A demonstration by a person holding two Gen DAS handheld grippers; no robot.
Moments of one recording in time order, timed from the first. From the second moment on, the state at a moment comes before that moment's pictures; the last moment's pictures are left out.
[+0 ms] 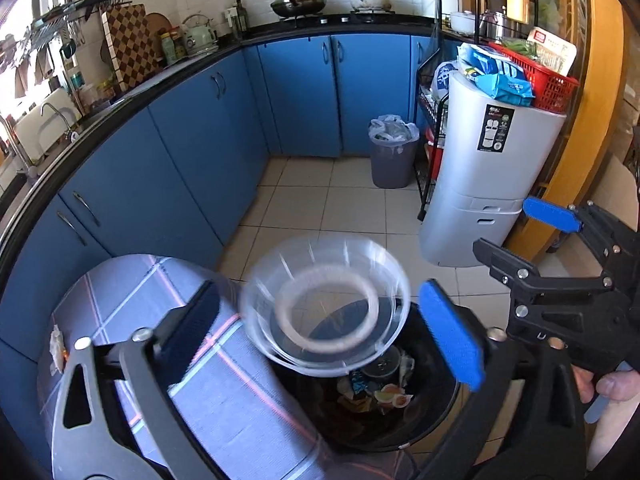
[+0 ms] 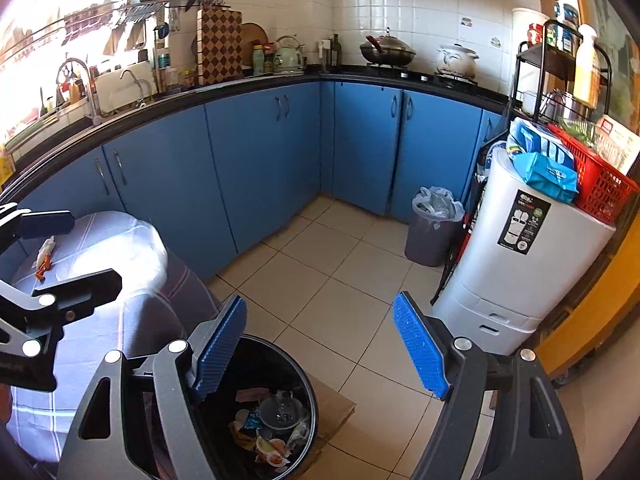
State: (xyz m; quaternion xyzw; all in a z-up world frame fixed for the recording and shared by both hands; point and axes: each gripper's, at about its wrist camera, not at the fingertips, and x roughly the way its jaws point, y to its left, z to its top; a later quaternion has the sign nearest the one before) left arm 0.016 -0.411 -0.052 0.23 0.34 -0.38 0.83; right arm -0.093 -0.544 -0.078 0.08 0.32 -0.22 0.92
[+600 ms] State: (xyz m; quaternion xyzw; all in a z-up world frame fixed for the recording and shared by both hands) left arm 0.065 -0.345 -0.052 0.18 0.36 -0.33 0.86; right arm -0.055 -0.503 -0.081 0.07 0.34 -0.18 0.92
